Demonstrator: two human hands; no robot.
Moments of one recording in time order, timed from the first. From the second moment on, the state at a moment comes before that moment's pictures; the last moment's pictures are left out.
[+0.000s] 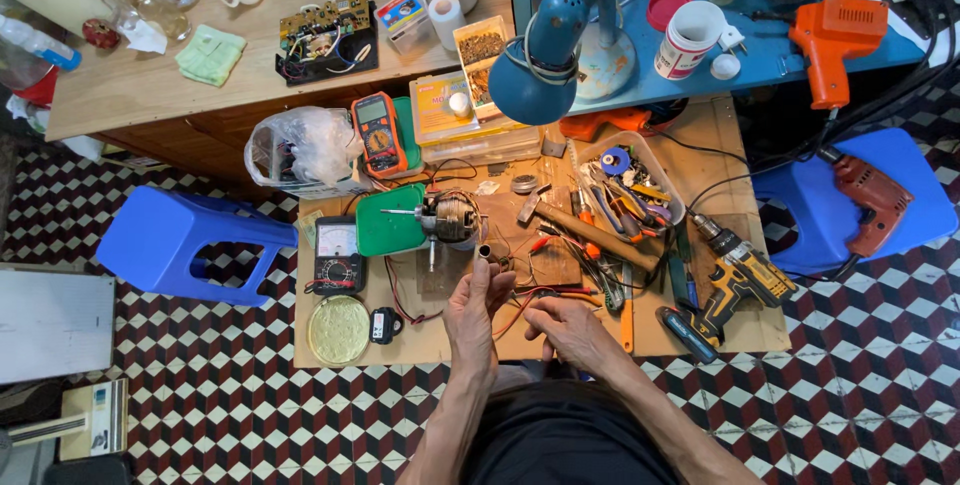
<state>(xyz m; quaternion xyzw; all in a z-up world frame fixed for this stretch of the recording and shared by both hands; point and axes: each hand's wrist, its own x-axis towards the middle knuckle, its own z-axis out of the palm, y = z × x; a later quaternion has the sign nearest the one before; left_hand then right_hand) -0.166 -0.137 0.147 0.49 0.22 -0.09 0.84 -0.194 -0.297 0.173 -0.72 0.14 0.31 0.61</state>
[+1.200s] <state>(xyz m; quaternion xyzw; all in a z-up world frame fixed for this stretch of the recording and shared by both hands) -0.192 -0.041 0.108 0.47 0.29 -0.11 0.83 -0.195 -0.284 0.147 -0.69 0.17 0.37 0.60</state>
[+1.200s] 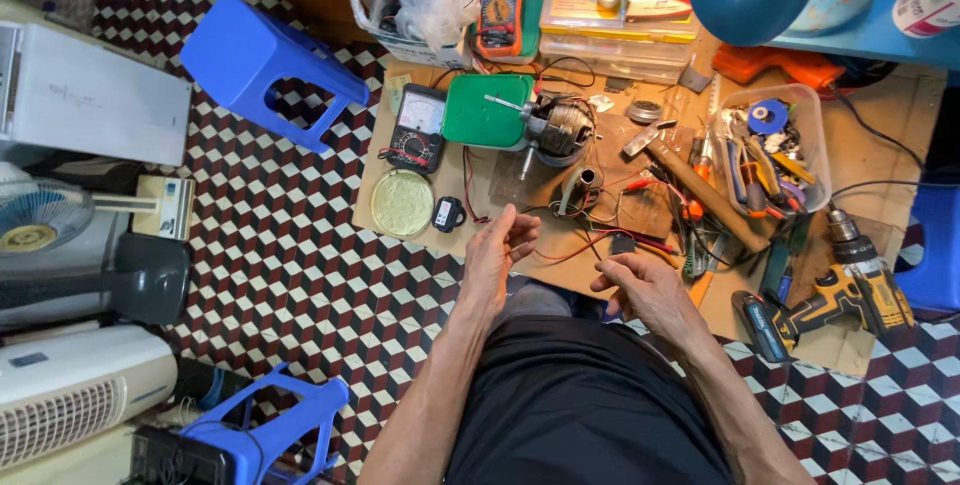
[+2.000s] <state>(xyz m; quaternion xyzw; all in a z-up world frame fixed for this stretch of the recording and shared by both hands) -0.096 0.025 0.036 0.59 0.17 -0.31 0.72 -0.169 -0.167 0.126 -0.67 0.25 0.30 0.63</state>
